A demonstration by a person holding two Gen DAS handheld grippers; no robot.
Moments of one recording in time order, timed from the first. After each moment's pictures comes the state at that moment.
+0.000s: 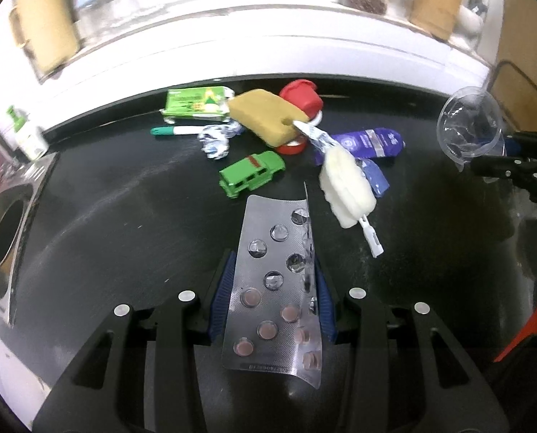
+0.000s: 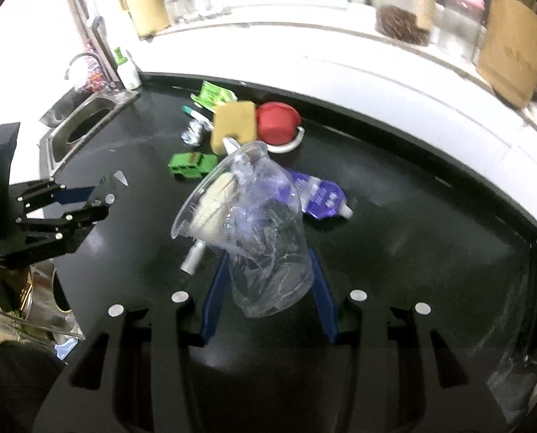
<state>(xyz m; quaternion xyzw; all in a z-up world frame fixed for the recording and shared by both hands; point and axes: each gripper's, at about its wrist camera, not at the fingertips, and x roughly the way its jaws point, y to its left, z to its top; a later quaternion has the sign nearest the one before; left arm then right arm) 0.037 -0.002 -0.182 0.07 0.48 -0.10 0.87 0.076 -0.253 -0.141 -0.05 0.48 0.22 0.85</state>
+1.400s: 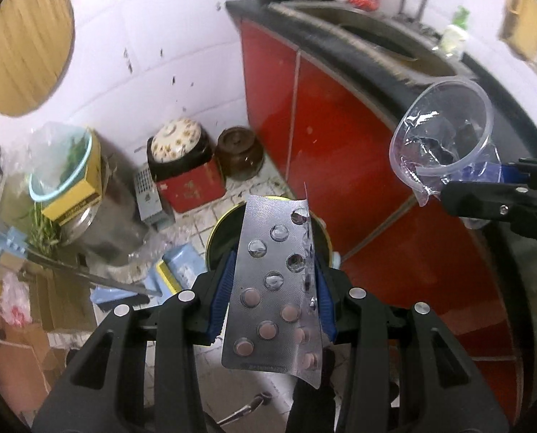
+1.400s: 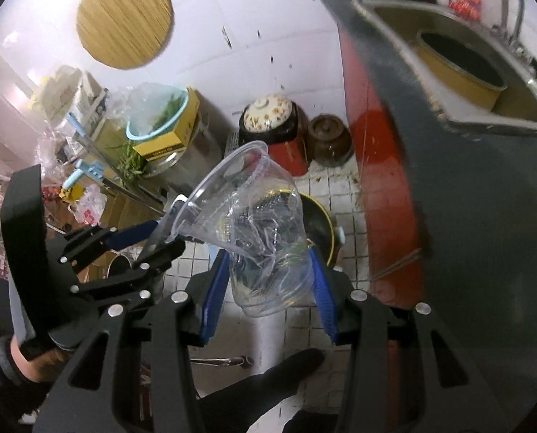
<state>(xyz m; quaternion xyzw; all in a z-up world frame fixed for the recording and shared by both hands) -0.292 0.407 -0.248 -0.22 0.47 0.39 0.76 -0.136 0.362 -0.218 -0.25 0.49 0.61 0.57</state>
